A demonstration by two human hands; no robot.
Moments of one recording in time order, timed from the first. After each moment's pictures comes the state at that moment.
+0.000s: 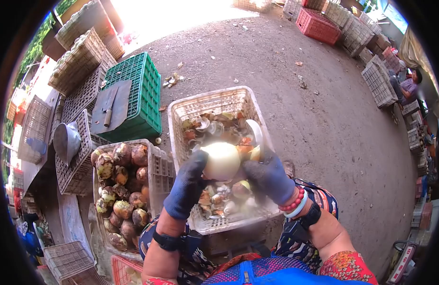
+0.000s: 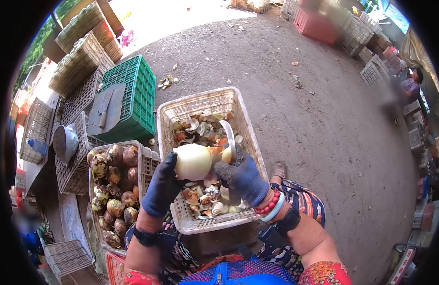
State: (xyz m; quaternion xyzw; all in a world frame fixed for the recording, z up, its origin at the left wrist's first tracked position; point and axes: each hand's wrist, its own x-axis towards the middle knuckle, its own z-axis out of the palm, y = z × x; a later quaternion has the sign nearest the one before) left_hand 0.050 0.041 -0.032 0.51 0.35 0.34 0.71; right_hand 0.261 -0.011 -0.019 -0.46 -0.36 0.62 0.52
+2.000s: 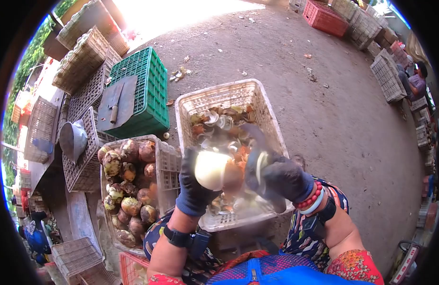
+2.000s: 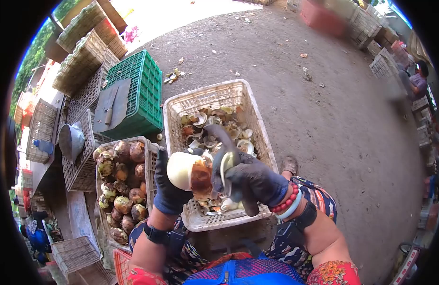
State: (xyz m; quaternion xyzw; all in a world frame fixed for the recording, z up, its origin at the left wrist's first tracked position) left_hand 0.048 0.032 -0.056 0.66 0.42 0.43 0.46; right_hand 0.278 -0.007 0.014 -0.32 -0.28 0.79 0.44
